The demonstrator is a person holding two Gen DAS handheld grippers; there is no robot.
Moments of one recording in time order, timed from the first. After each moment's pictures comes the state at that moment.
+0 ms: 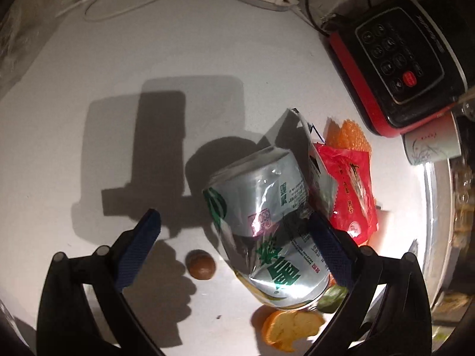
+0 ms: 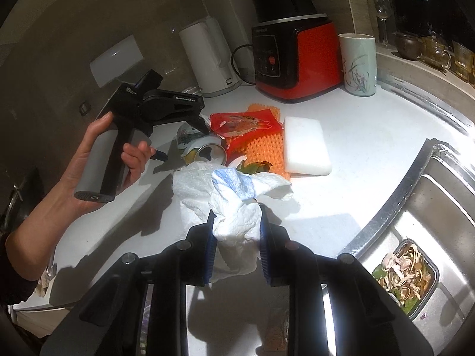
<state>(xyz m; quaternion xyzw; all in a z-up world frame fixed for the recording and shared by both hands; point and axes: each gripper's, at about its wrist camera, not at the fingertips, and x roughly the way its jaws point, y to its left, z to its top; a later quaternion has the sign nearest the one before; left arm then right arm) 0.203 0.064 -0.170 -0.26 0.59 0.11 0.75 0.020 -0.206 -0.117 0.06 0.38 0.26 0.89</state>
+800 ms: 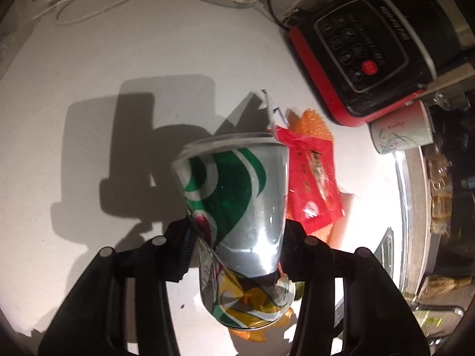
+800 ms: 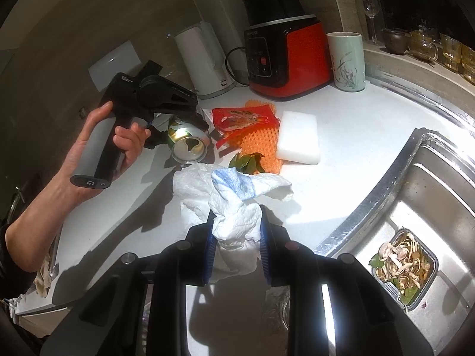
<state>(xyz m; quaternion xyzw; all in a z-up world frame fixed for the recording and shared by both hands) 0.197 0.040 -0.145 -0.27 0.57 0.03 0.77 0.002 -0.216 -0.113 0.06 0.37 0.25 0.89</state>
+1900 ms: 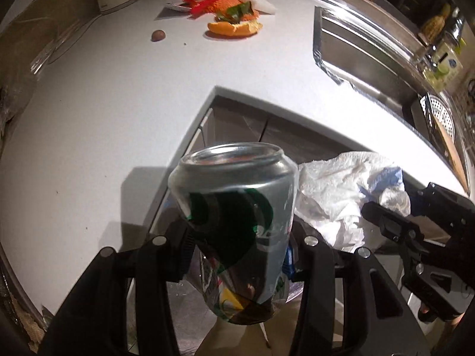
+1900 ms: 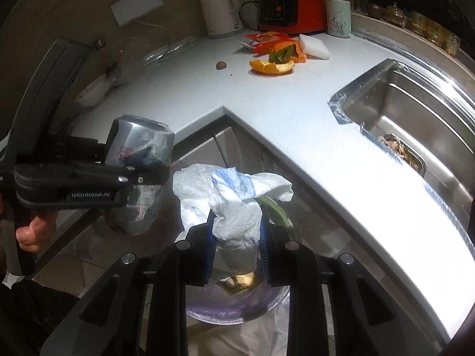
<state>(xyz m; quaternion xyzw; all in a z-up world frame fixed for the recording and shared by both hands) -0.145 0.002 -0.172 0.08 0.56 -0.15 0.81 -0.215 -0.150 -0.167 0.02 0.44 0.18 0.88</state>
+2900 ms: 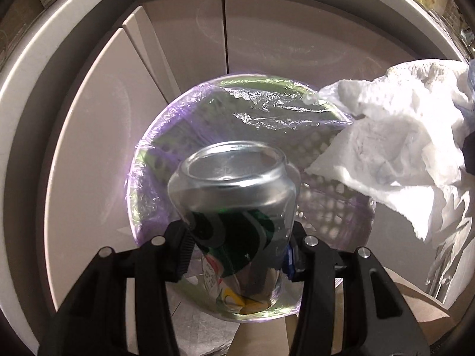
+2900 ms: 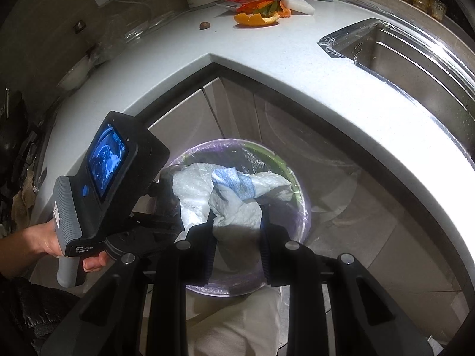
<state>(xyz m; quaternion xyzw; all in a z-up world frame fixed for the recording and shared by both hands) -0.174 -0.020 -0.303 0.17 0.60 -0.20 0.76 -0.239 -0.142 -0.209 0.03 0.50 0.14 0.86</state>
